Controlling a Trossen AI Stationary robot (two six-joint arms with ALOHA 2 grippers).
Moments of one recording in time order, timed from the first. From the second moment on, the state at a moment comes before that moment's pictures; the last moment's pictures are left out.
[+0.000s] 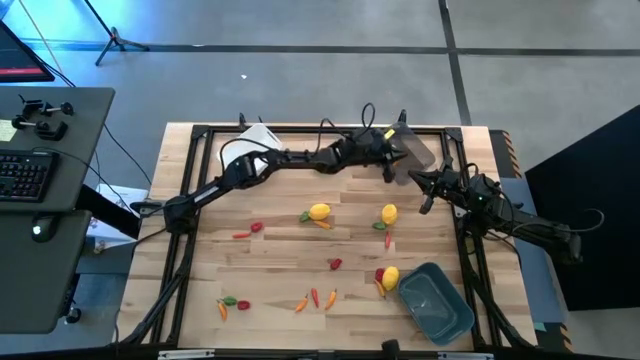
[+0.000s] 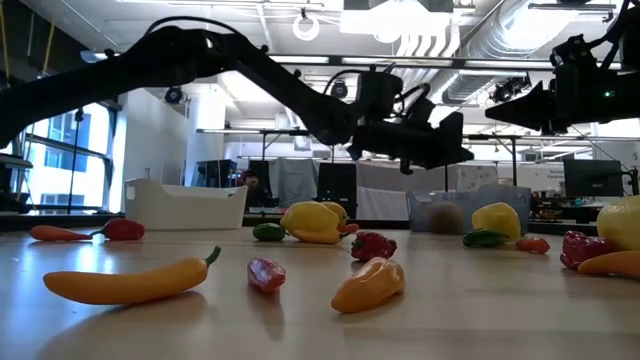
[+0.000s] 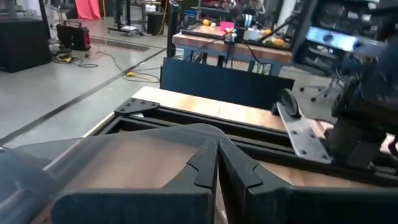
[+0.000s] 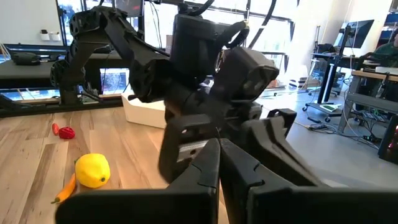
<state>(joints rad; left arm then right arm) 0.31 2.63 2.11 0.40 0.14 -0.08 -0.38 0.01 0.02 0.01 0.11 -0.08</state>
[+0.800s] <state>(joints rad) 0.29 2.44 1.76 0.71 0.09 -0.01 -0.38 0.01 0.02 0.01 0.11 -0.08</state>
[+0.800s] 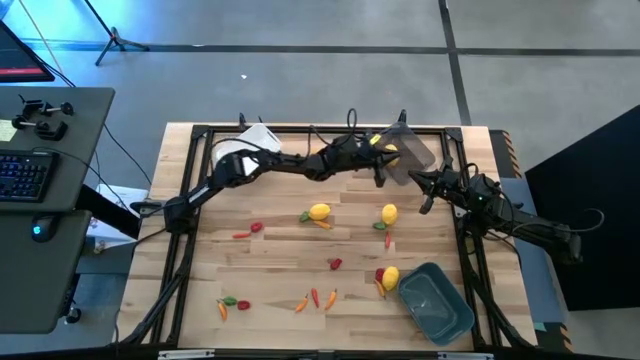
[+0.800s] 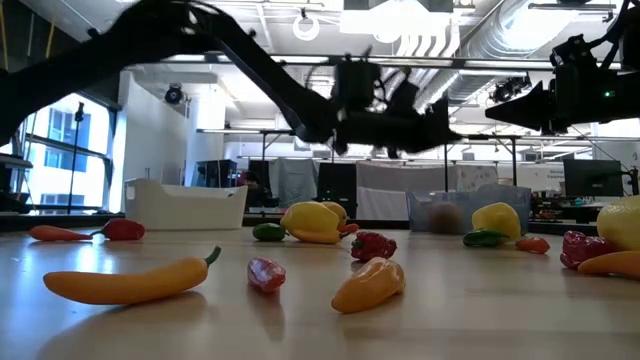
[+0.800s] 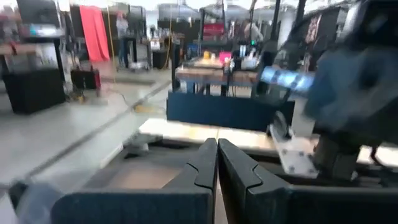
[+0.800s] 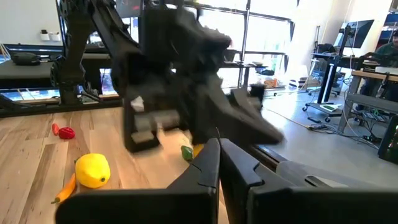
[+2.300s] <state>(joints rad) 0.31 1.67 0.47 1.23 0.07 -0.01 -0.38 0.10 0.02 0.02 0.16 0.31</state>
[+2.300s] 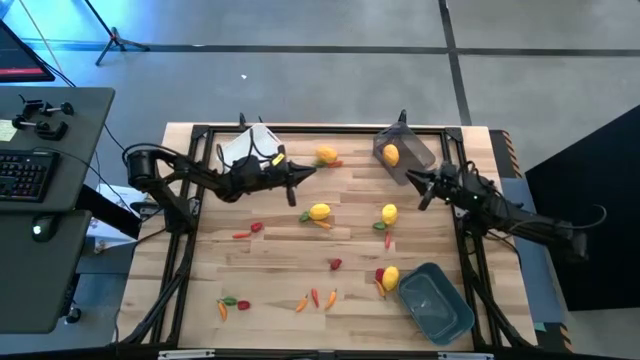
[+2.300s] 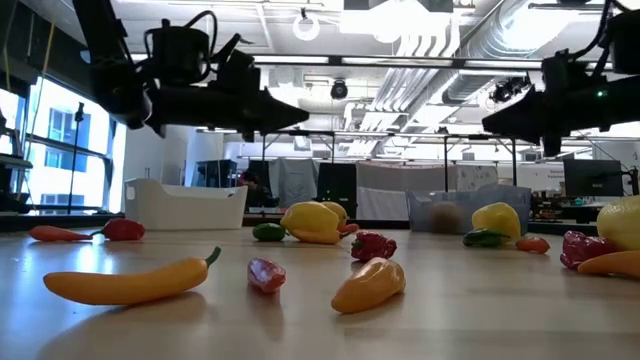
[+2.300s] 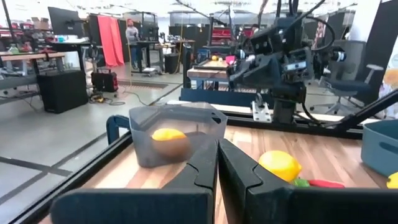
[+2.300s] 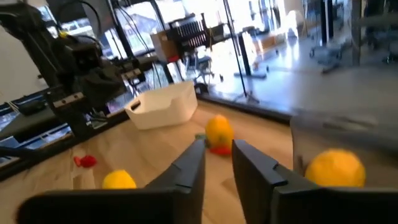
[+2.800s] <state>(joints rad) 0.31 1.67 0.47 1.21 0.07 0.01 -0.34 0.42 0.19 -0.23 0.16 0.58</state>
